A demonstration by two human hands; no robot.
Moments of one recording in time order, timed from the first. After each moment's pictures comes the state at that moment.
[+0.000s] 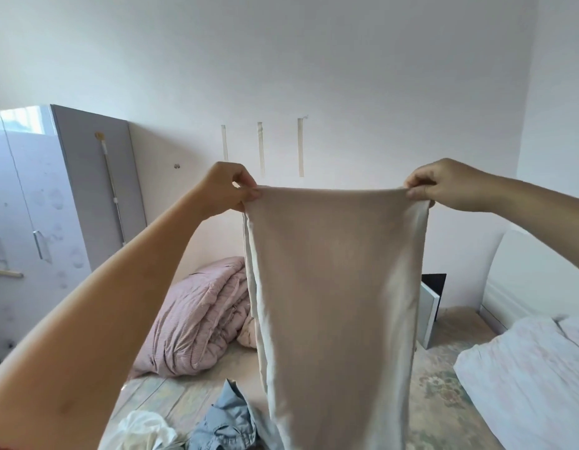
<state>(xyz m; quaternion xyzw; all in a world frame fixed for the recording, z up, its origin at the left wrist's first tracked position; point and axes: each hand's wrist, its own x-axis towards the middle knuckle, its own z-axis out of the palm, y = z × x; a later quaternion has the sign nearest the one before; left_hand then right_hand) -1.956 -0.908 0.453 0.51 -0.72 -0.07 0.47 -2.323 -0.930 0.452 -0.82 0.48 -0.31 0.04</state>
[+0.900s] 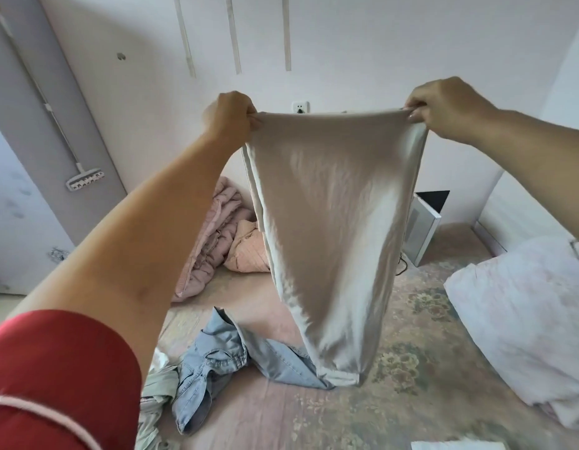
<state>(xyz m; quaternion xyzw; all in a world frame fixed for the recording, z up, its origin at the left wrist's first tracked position) -1.968 -1.136 0.371 0.65 -0.68 0.09 0.33 -2.302 -1.146 0.373 -0.79 0.54 -0.28 -0.07</state>
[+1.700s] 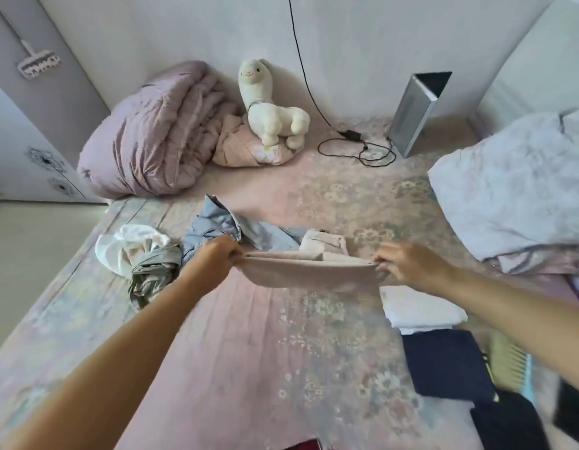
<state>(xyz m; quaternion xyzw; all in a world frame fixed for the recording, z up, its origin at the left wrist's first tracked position) -1.940 -0.874 0.007 0.62 -0.75 -0.13 0.19 -2.327 -0.890 0.008 -0.90 0.39 -0.15 0.09</state>
